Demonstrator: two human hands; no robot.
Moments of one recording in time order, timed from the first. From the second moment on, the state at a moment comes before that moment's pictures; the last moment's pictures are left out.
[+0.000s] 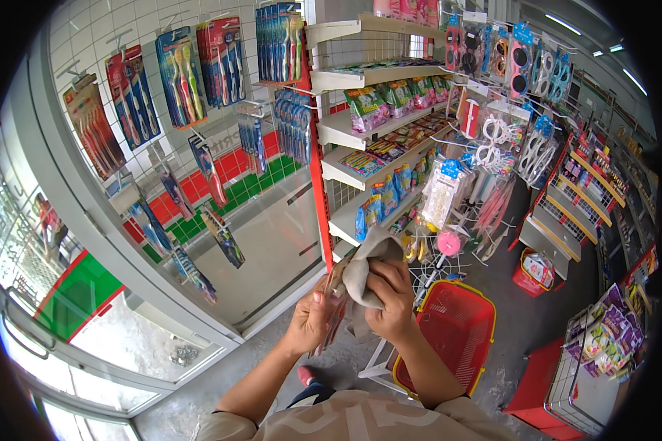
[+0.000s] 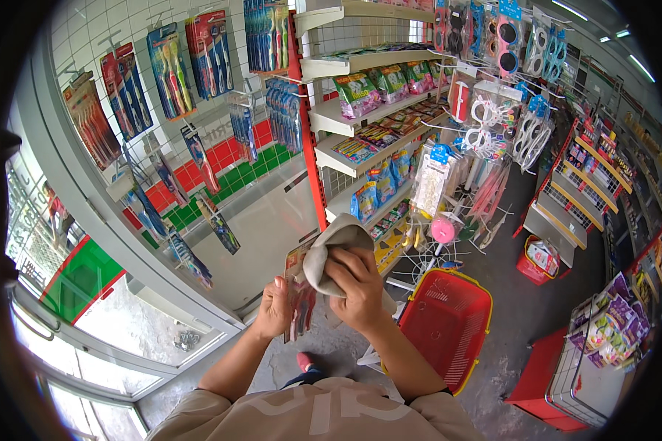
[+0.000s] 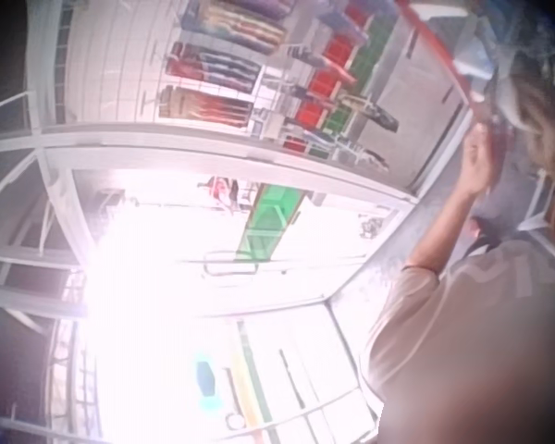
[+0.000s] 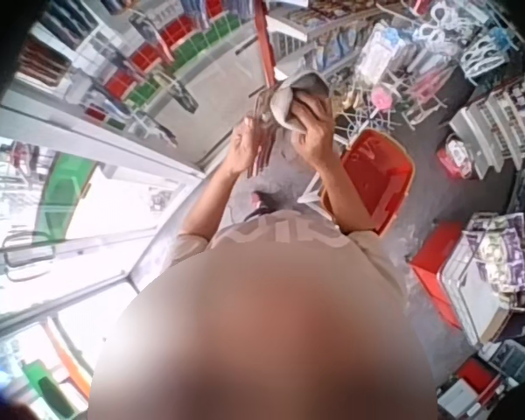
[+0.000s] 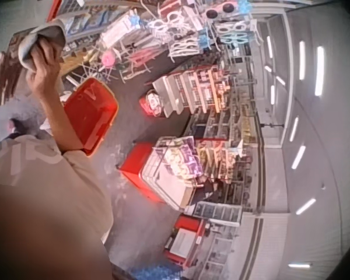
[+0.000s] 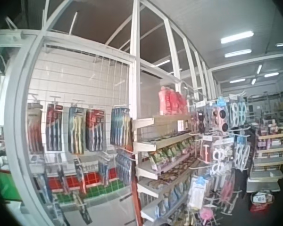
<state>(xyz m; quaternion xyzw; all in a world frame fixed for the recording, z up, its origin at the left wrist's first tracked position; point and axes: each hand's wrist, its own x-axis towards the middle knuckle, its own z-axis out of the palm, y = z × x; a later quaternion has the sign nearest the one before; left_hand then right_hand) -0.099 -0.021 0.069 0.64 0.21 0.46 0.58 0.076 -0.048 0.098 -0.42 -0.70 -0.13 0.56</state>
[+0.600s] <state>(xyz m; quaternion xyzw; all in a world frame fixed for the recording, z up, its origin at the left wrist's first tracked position) -0.109 -0.030 0.076 0.68 0.24 0.43 0.54 0.063 -0.050 0.102 -0.36 -0.73 -0.20 0.55</state>
